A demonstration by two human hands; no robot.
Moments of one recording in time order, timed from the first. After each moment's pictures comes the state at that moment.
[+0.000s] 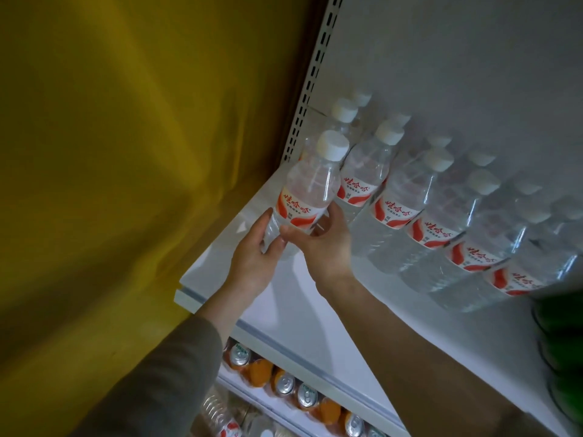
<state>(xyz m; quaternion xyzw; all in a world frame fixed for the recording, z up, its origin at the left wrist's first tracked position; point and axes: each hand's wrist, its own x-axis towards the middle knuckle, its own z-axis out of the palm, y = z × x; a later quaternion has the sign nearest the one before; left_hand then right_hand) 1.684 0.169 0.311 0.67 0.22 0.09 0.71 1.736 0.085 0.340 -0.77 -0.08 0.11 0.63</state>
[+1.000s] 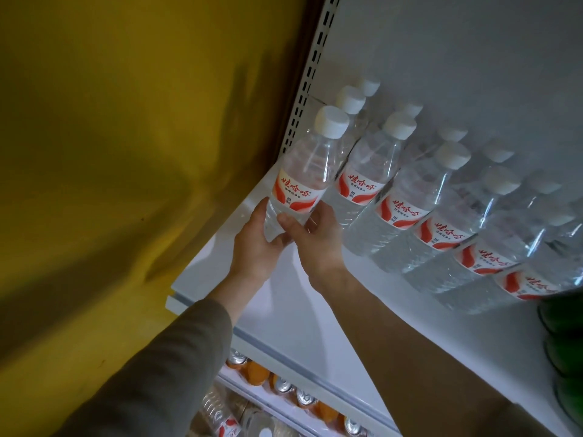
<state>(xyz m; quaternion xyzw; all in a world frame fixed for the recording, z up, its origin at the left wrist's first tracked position) 1.711 0.178 0.298 0.73 0.25 0.12 0.62 1.750 0.102 0.330 -0.77 -0.06 0.14 0.62</state>
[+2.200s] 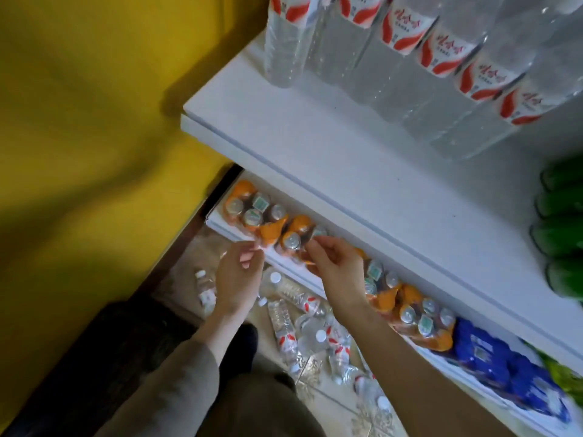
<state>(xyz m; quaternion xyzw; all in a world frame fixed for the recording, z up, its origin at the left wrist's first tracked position) 1.470 0.035 0.226 0.67 0.44 0.06 0.60 1.541 -0.081 0.275 -0.80 0.06 0.26 0.54</state>
